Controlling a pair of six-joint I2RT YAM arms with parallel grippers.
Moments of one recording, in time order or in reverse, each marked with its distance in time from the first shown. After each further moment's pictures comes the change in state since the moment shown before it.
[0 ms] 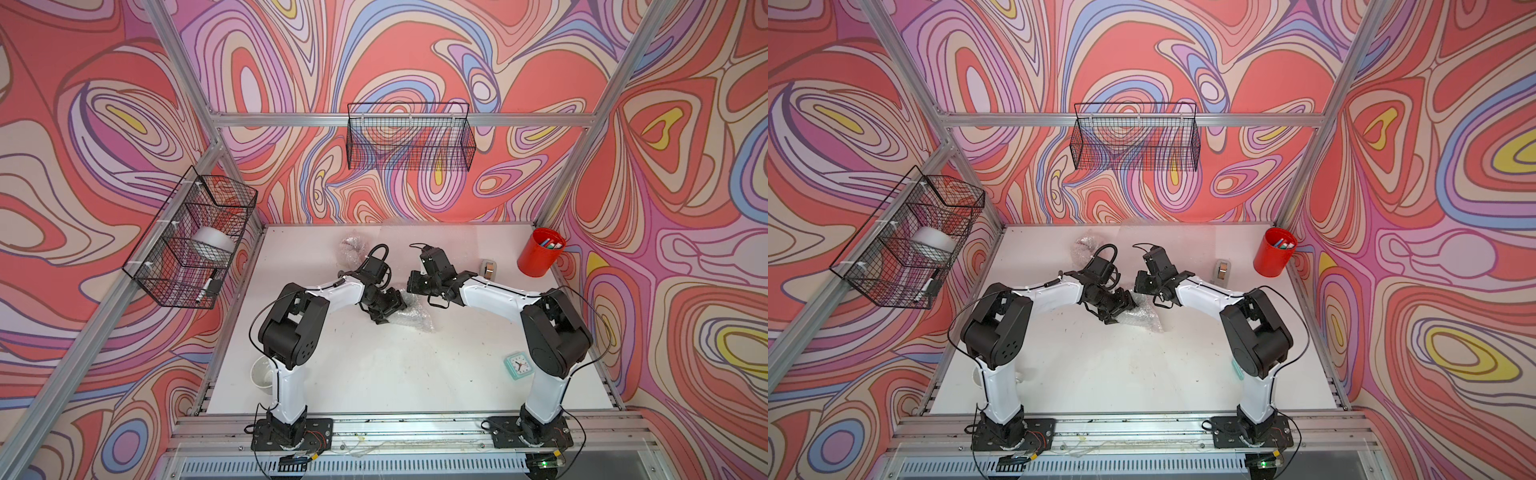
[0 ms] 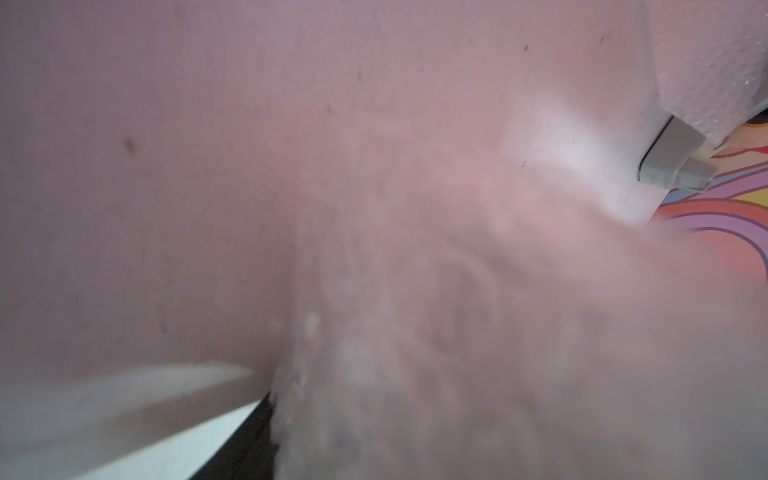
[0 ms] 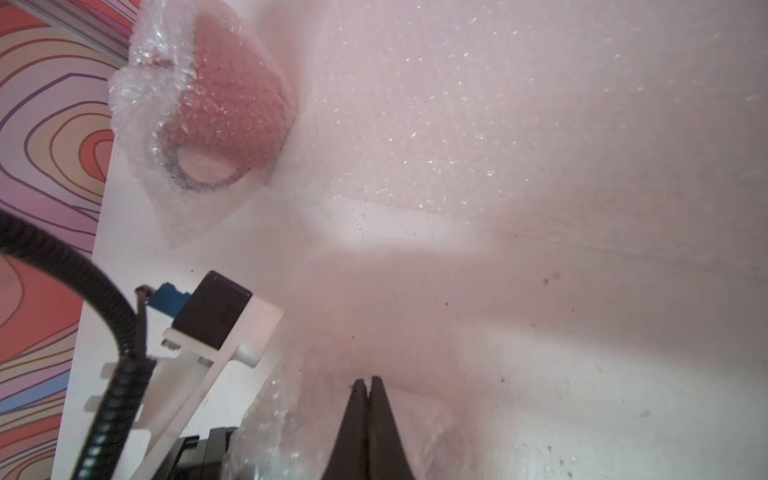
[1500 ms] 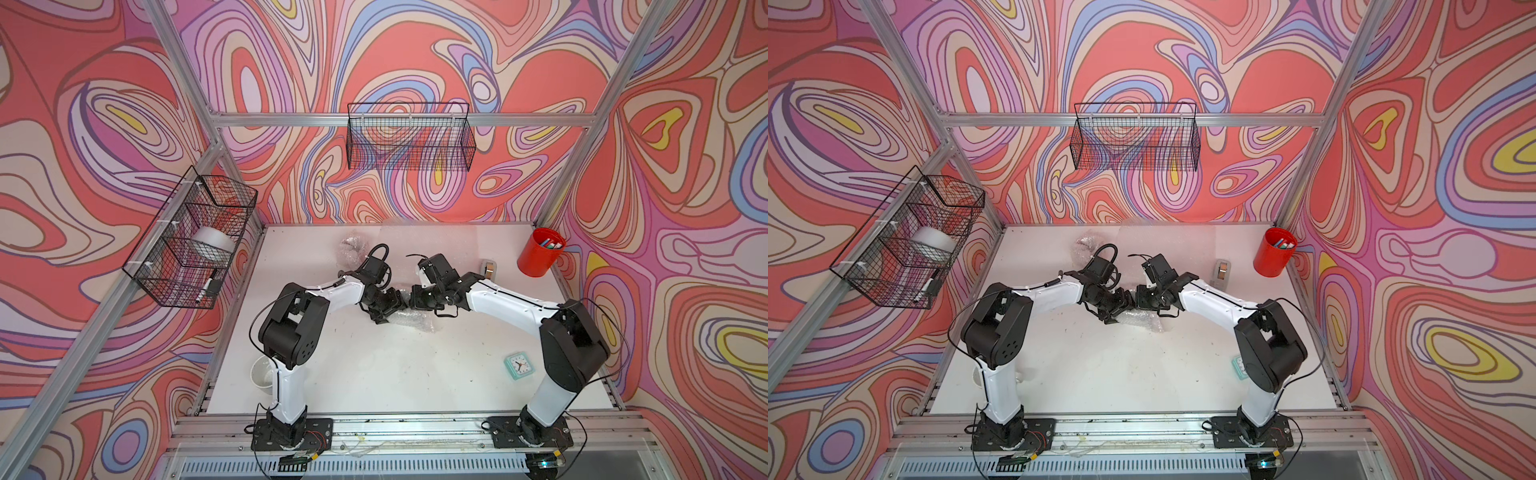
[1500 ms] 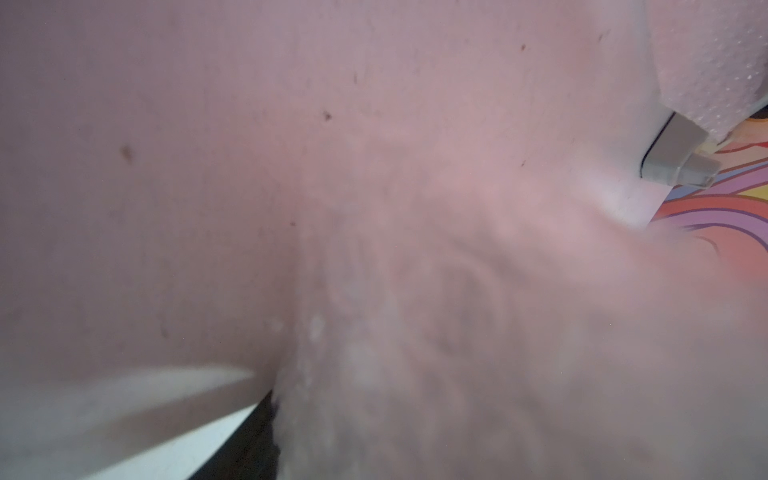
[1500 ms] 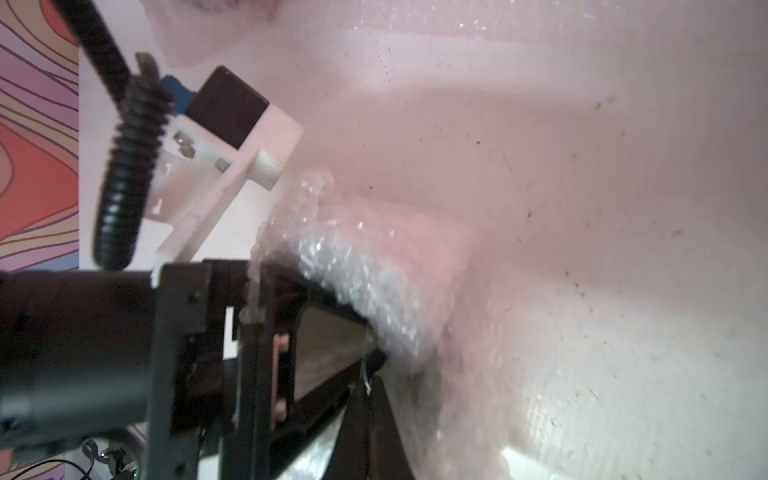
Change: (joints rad) left arm 0.006 0.002 0.005 -0.005 -0.009 0.018; right arm 0.049 -0.199 -0.075 -0.272 -0.108 -0.081
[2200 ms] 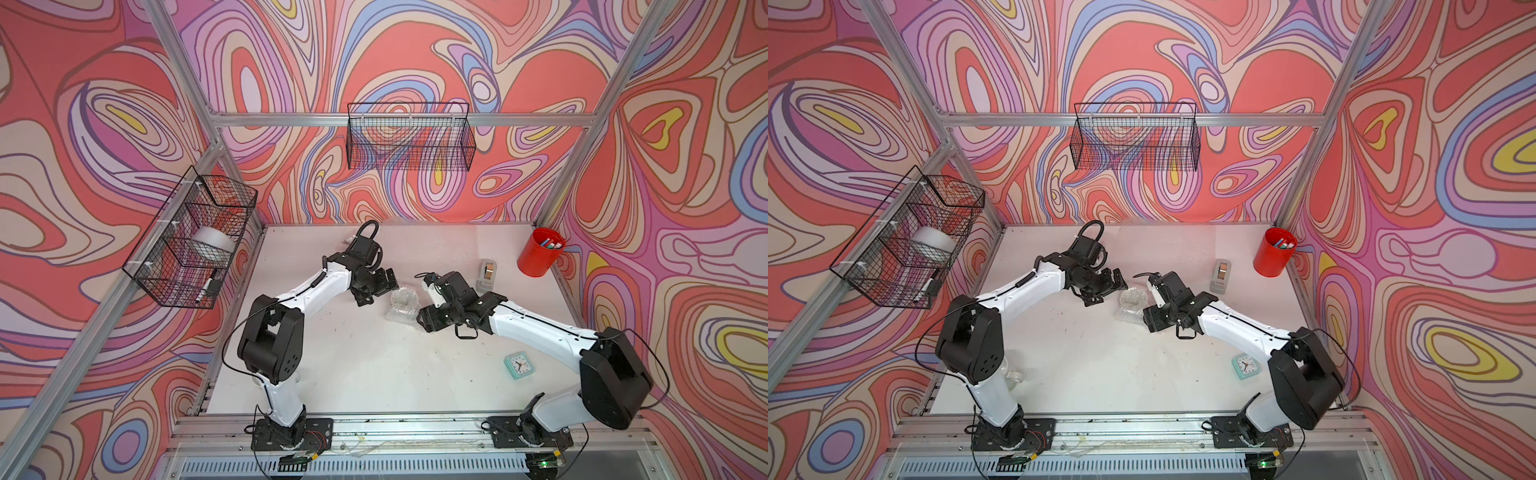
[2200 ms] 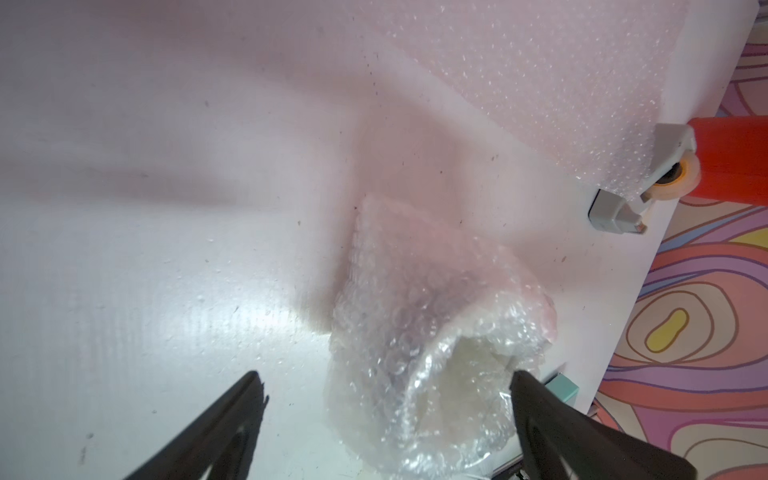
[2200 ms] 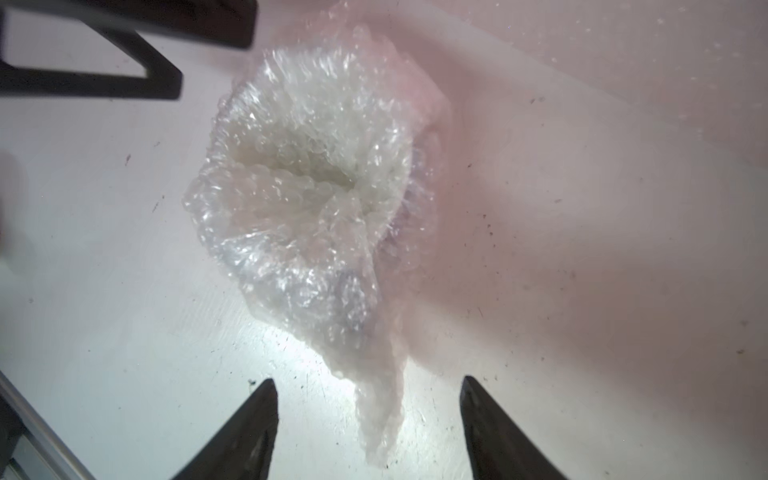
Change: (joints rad) left arm 0.050 -0.203 0.121 -0.238 -0.246 0.092; right arm 0.043 -0.142 -0.193 0.005 0.100 -0.337
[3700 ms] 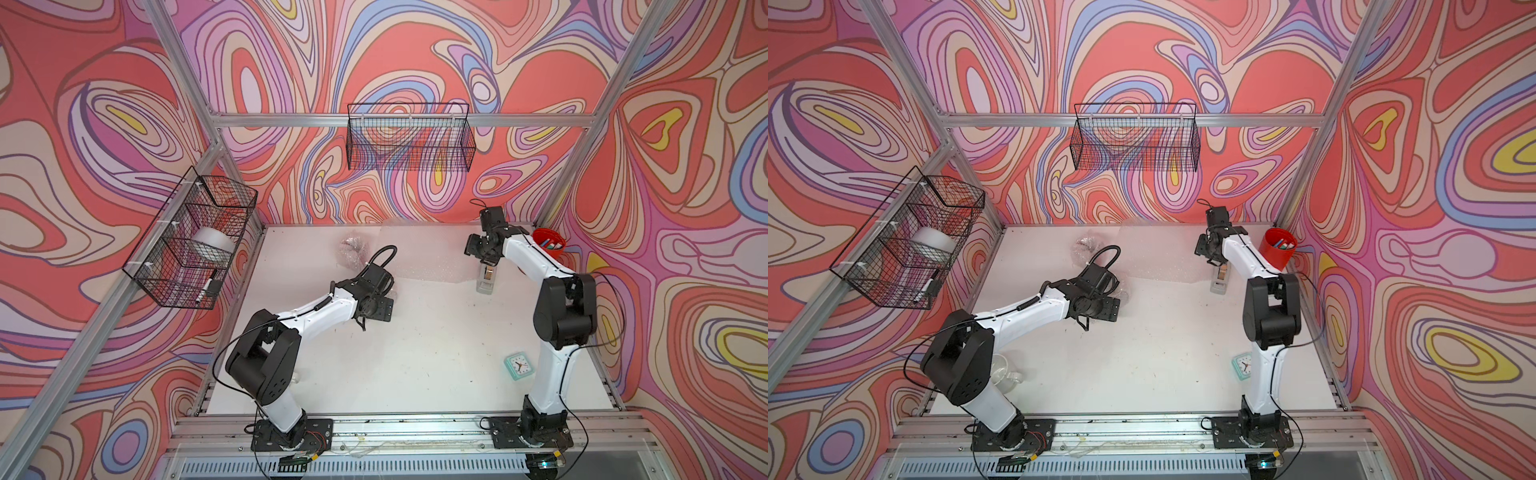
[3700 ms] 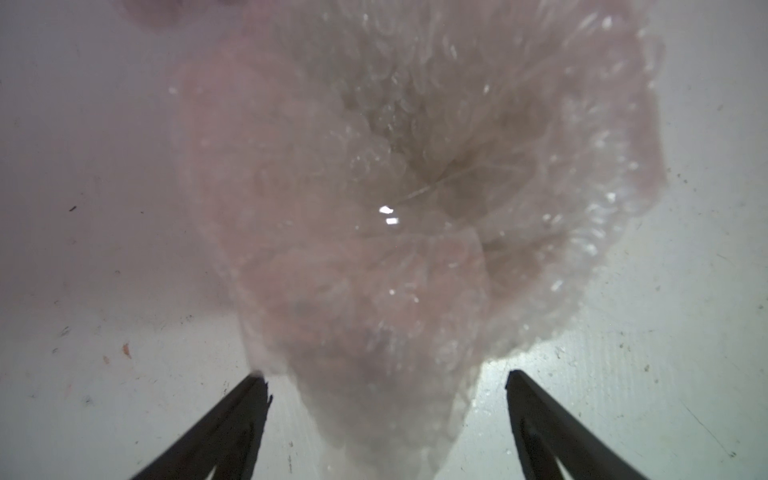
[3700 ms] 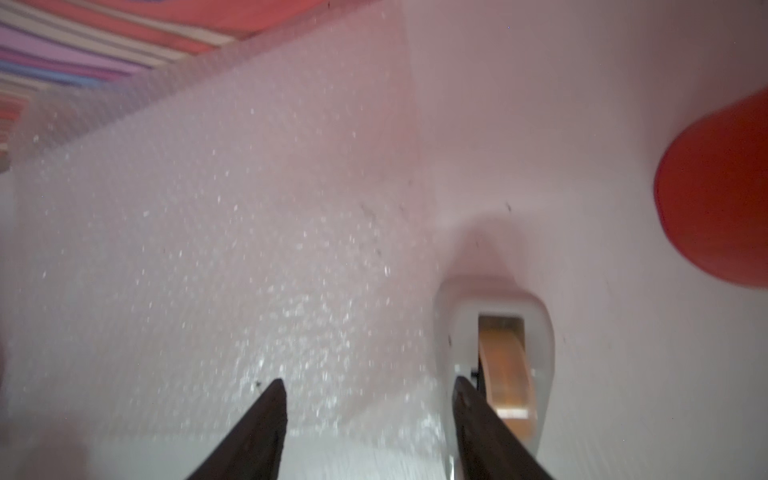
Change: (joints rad) left arm -0.157 -0.082 -0.250 0.127 -0.422 0.399; right arm -0.575 0.597 0.856 -0.264 0.157 0.177
